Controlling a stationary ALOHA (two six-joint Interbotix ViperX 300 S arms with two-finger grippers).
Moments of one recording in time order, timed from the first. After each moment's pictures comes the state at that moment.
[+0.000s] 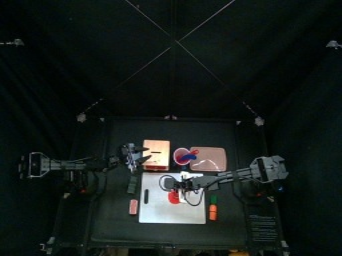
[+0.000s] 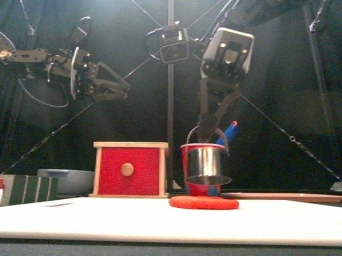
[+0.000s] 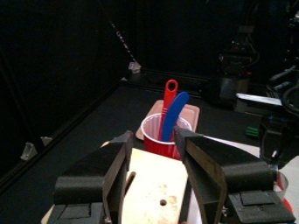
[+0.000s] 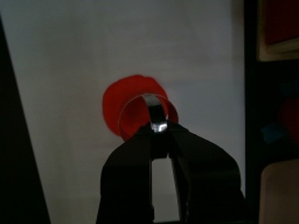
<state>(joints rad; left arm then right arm) 0.24 -0.44 1.12 -0.18 -0.66 0.15 0.12 0.10 0.34 -0.12 0.70 0.27</state>
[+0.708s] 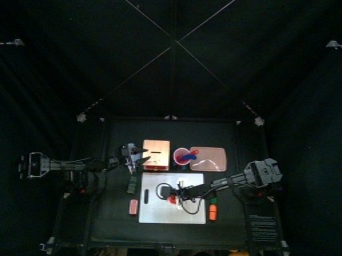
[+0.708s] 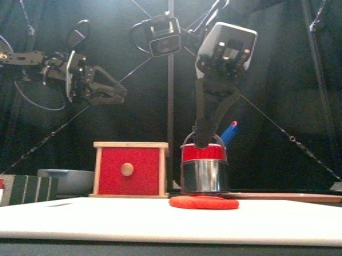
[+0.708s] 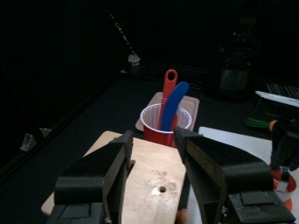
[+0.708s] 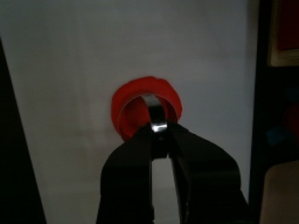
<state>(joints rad) 0.24 -0.44 1.14 -0.18 -0.66 0.15 0.20 0.16 0.29 -0.25 0.77 0.39</state>
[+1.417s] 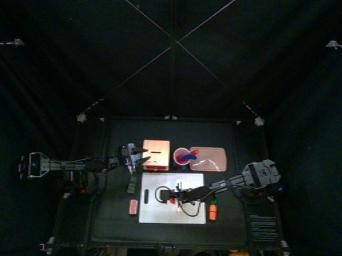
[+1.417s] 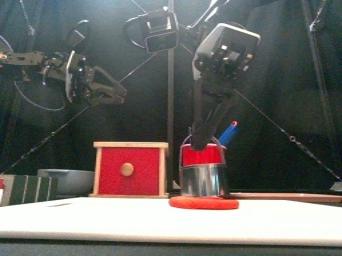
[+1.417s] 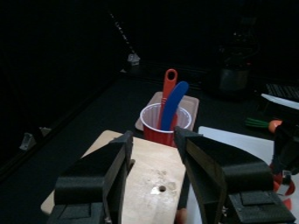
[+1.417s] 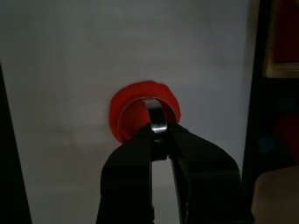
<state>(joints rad) 0.24 -0.44 1.14 -0.18 -0.66 0.14 0.22 0.19 0.26 -0.31 0.78 0.39</state>
